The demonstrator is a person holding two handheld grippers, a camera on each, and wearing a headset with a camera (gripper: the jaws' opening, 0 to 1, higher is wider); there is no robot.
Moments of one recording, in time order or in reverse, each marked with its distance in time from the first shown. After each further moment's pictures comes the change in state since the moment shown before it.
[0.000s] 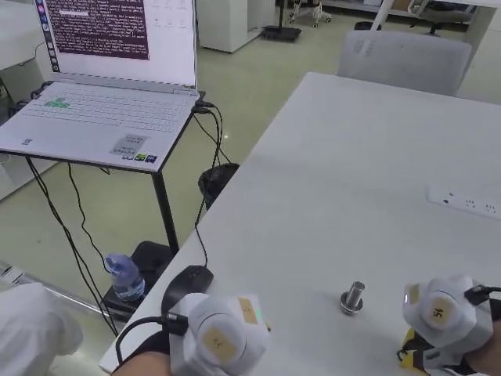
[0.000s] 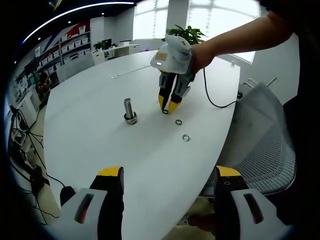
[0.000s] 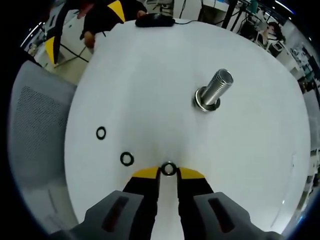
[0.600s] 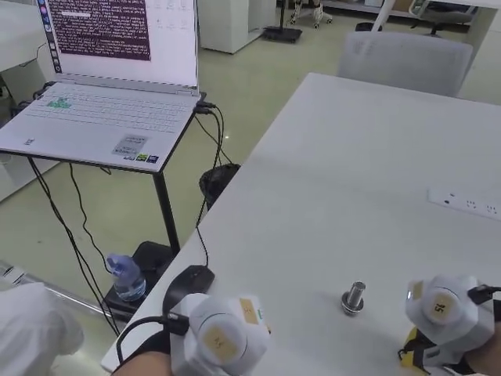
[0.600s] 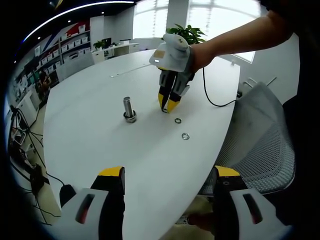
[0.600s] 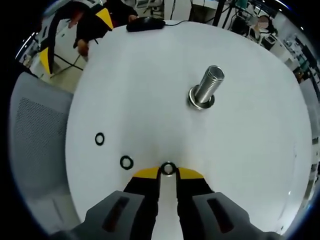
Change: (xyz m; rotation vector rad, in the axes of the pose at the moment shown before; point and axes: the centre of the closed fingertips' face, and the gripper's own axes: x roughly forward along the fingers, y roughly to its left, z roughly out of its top) left arm -0.001 -0.001 -0.003 -0.003 0.010 -0.001; right arm 0.001 -0.002 0.000 0.086 -0.024 -0.003
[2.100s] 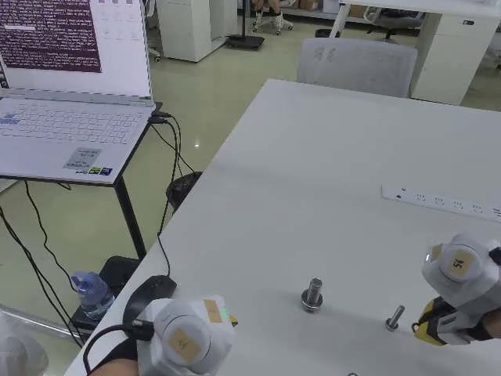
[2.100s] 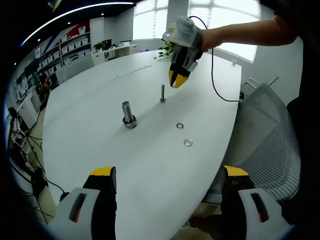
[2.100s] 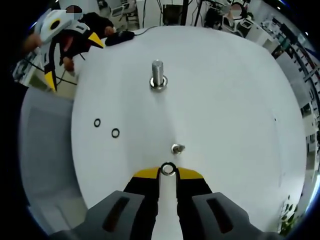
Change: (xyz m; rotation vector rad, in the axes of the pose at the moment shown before) left arm 0.013 0.003 0.011 0.011 -0.009 0.013; right arm -0.072 -0.035 -0.045 0.176 -0.007 -0.074
